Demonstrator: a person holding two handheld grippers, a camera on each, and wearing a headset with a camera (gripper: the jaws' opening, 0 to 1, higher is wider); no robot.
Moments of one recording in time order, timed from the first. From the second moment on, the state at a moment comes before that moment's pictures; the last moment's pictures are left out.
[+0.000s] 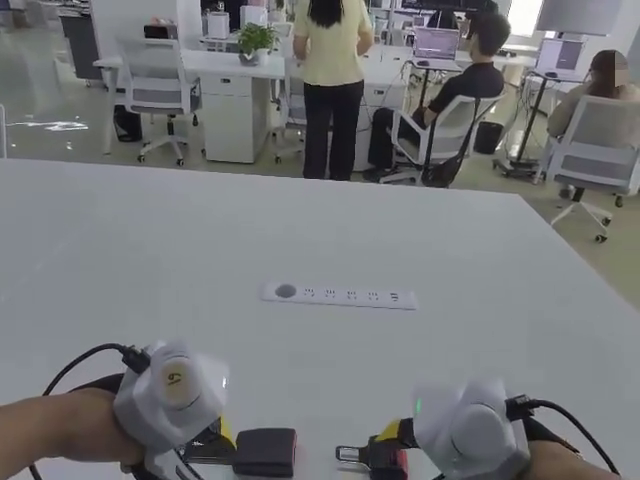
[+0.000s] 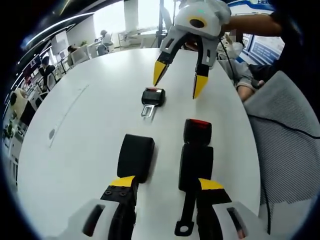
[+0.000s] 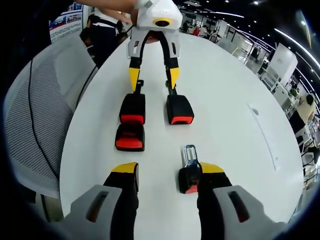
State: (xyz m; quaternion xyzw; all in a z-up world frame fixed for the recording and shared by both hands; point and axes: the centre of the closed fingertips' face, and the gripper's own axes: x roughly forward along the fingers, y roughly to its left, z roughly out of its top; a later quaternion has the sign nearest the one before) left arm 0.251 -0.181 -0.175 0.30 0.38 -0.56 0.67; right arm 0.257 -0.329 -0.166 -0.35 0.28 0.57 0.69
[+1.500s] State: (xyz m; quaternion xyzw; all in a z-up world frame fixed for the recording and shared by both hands) left arm 0.301 -0.188 -0.206 0.37 0.42 -0.57 0.60; right arm 0.300 -0.360 -0.203 -0.36 0.36 0.55 0.66
